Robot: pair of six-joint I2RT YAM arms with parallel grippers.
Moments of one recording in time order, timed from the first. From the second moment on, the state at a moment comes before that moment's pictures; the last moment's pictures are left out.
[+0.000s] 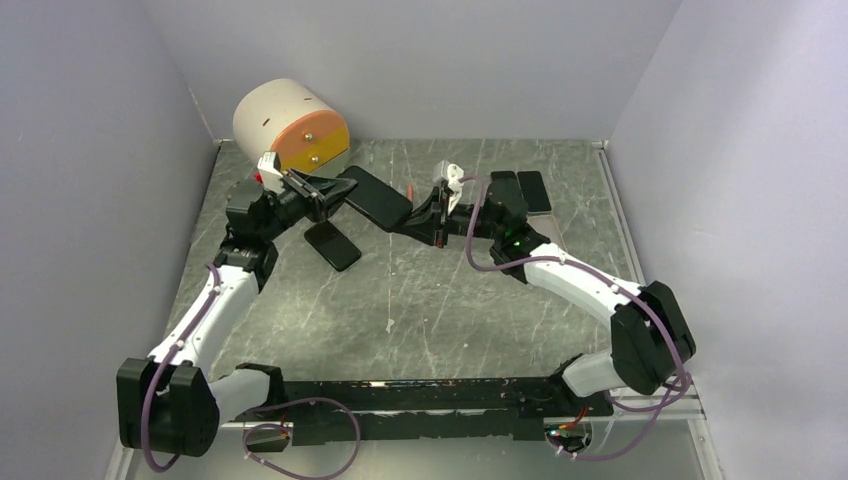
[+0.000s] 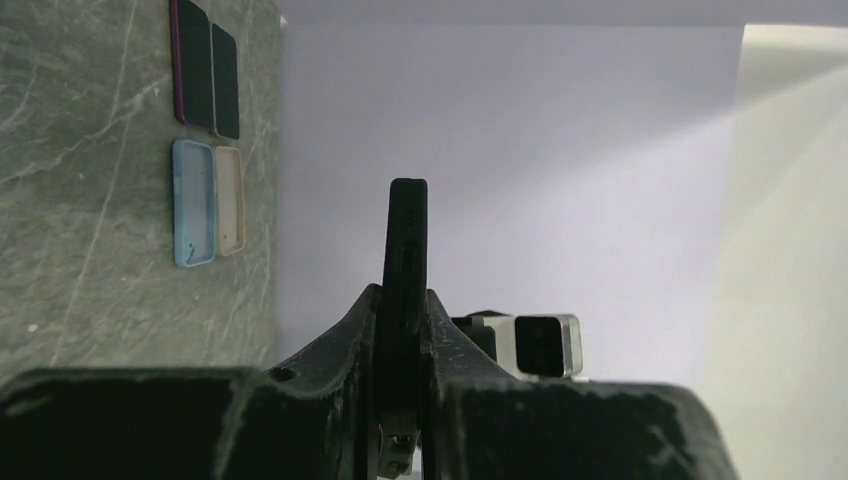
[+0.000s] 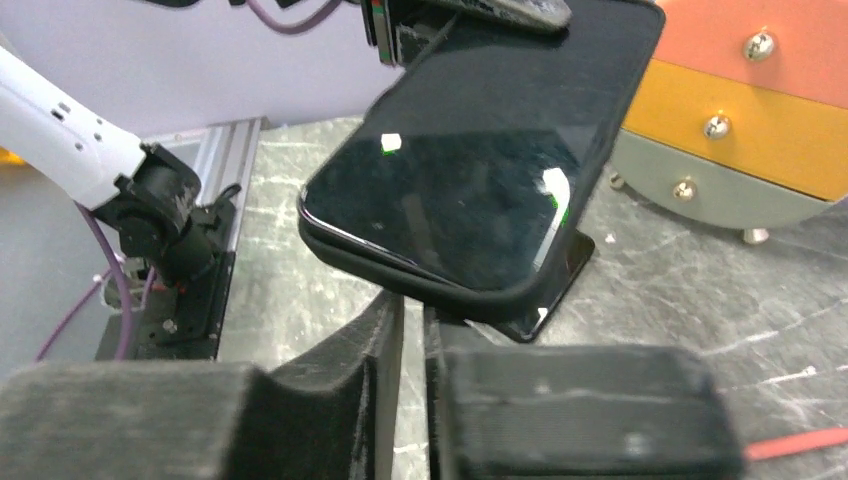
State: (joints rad) left arm -0.15 1.12 0.79 0.30 0.56 -1.54; right arm 0.61 1.41 0.92 0.55 -0.82 0.11
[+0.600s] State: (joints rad) left arm -0.08 1.17 1.06 0.01 0.96 -0.85; right arm 0.58 1.30 1.01 0.13 -0.98 -0.03
